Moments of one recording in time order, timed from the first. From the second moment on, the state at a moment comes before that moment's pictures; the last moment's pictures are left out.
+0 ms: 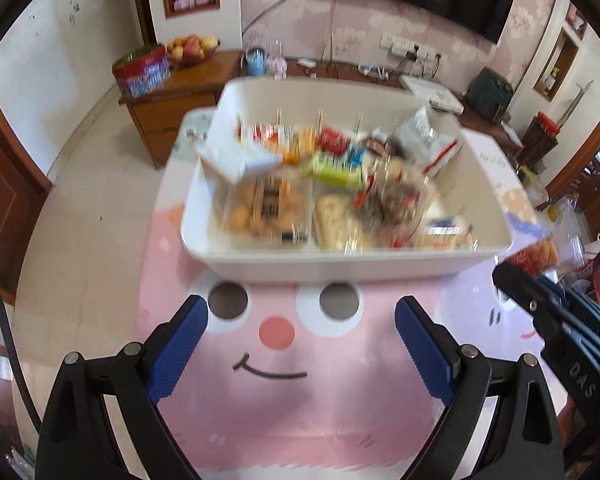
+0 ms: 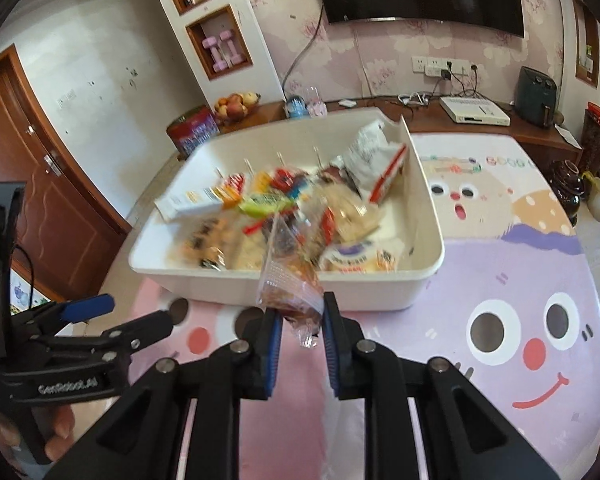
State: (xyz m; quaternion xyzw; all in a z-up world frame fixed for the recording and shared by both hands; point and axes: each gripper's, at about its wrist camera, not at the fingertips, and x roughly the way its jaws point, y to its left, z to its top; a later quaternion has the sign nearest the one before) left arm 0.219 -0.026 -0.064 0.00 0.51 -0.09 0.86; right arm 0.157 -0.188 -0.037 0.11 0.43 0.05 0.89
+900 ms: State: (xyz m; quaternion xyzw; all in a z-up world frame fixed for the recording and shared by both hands) left arm 0.319 -0.029 0.088 -0.01 0.39 -0.07 0.92; right arm 0.249 -0.177 0.095 0.07 0.38 0.04 0.92
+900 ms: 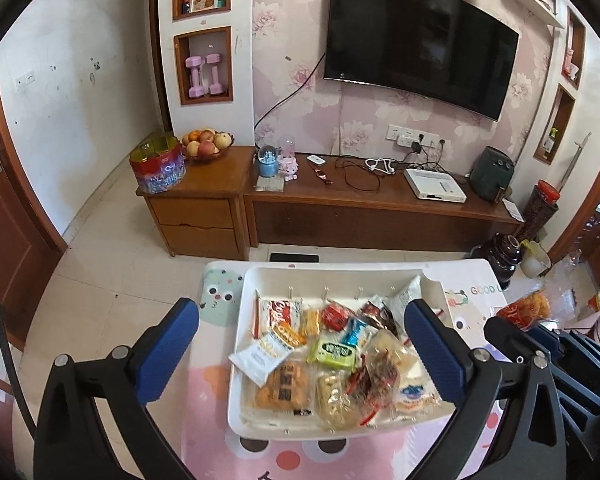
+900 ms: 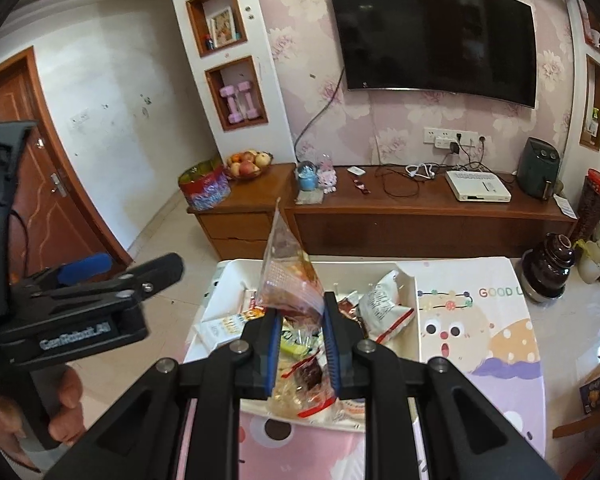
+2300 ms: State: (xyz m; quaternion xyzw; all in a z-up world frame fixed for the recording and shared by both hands) left arm 0.266 -0.025 0.042 0.02 0.45 -0.06 0.89; right arm 0.207 -0.169 0.050 0.06 0.47 -0.01 0.88
